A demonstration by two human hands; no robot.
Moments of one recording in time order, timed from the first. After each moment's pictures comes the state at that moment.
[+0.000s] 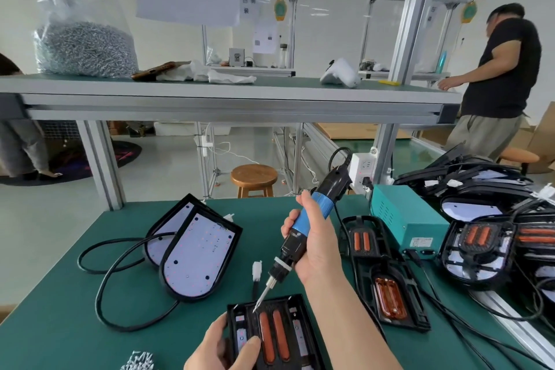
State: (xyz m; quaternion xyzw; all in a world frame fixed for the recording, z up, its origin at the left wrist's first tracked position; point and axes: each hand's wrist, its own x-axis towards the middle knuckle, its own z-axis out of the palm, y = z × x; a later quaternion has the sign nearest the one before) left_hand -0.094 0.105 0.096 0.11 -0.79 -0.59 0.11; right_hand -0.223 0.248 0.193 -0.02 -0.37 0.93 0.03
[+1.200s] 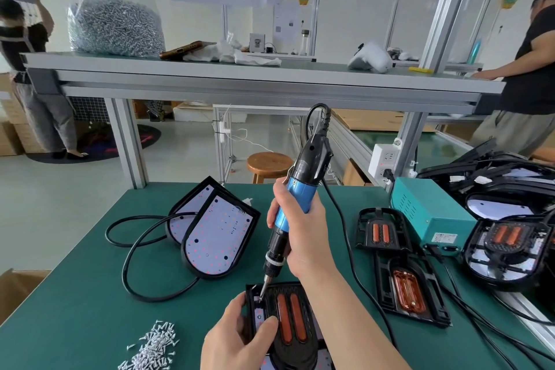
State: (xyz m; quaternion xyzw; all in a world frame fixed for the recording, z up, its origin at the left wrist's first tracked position) left_hand -0.076 0.113 0.125 0.15 -0.79 -0.59 0.04; right_hand -0.199 0.206 0.201 0.16 -0.52 0.83 0.09
